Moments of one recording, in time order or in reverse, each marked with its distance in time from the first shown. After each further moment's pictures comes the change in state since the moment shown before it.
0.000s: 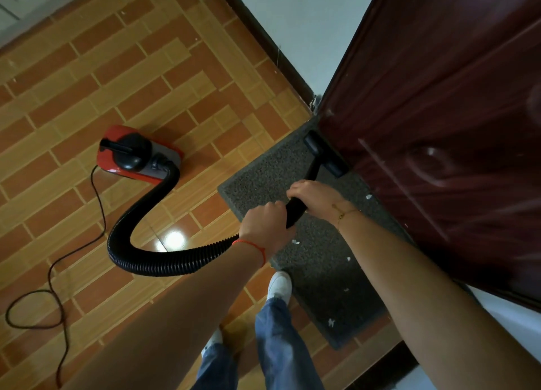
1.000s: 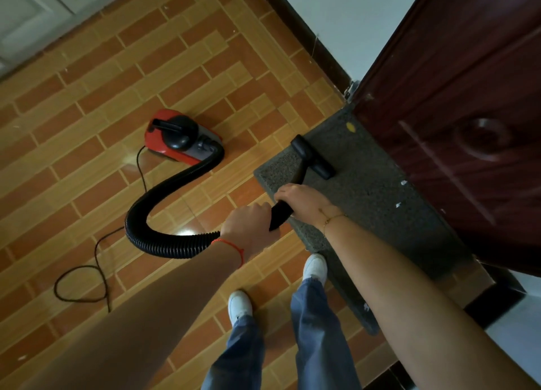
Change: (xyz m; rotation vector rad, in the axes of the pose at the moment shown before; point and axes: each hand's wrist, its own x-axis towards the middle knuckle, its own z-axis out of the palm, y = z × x) left_hand -0.113 -0.150 0.028 0.107 -0.023 0.006; right_hand 0.042 -0.179 0.052 0.075 0.089 -0.041
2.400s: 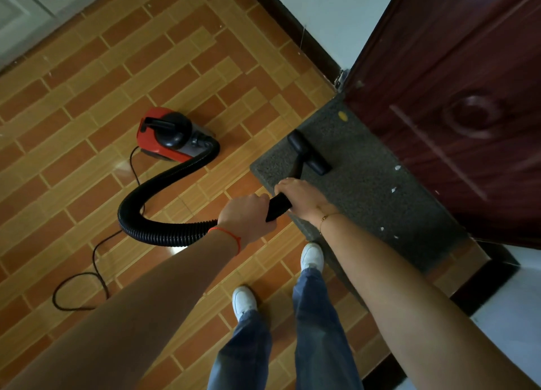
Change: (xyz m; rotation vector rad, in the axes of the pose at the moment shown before) left_hand 0.001 -0.011 0.005 0.105 0.009 0.086; right_hand -0.006 -0.014 0.020 0.036 0.073 0.206
